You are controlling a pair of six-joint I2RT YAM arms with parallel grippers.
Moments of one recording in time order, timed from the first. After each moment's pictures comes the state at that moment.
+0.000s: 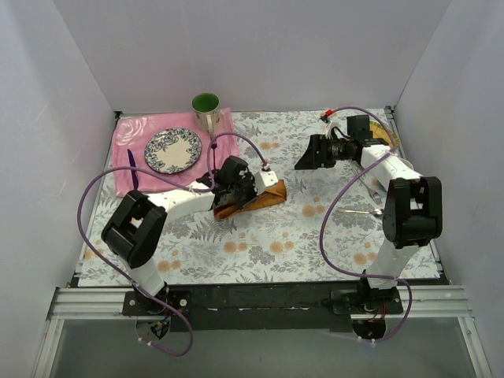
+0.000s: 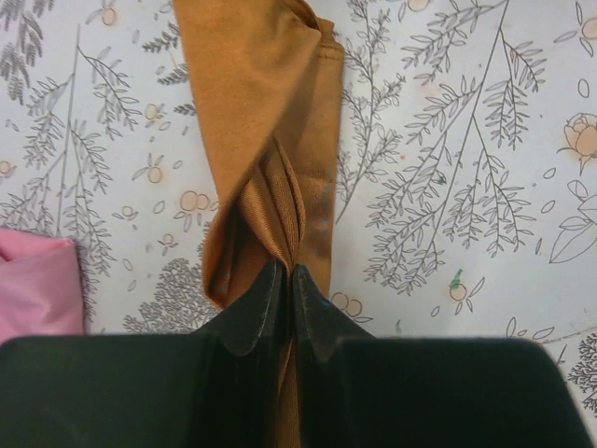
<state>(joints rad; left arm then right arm) -0.66 1.71 1.04 -0.11 0.30 0.50 0.11 1.77 1.29 -0.39 -0.90 0.04</state>
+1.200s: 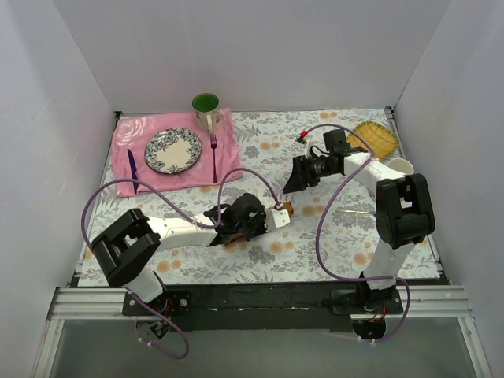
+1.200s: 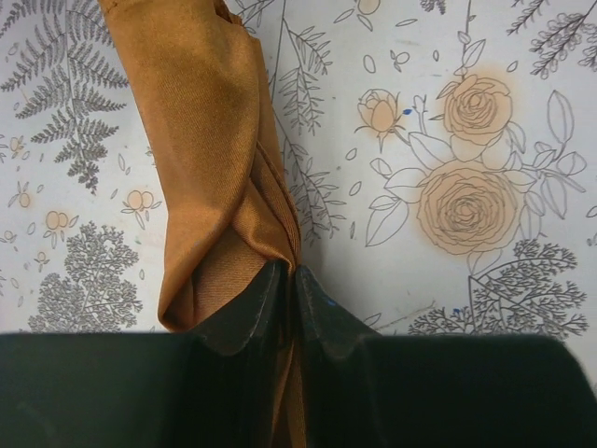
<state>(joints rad) -0.94 1.57 0.77 0.08 0.10 0.46 0.24 1.79 1.21 -0.46 -0.93 -0.08</state>
